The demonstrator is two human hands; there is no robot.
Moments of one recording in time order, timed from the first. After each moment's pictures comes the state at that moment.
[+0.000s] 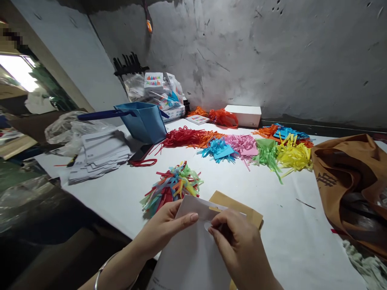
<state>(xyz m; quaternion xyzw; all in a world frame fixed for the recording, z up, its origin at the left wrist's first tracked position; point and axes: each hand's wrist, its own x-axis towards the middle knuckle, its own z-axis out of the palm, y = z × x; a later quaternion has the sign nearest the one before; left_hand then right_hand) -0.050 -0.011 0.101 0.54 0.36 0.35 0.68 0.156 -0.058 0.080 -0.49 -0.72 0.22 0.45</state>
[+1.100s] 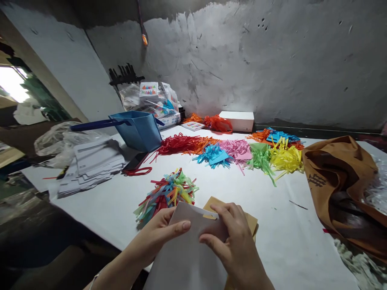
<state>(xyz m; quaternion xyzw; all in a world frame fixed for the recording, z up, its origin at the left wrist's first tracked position) -0.049 -0.009 0.104 0.51 0.30 0.34 0.73 0.170 -0.047 0.058 -0.52 -0.71 0.22 0.43</state>
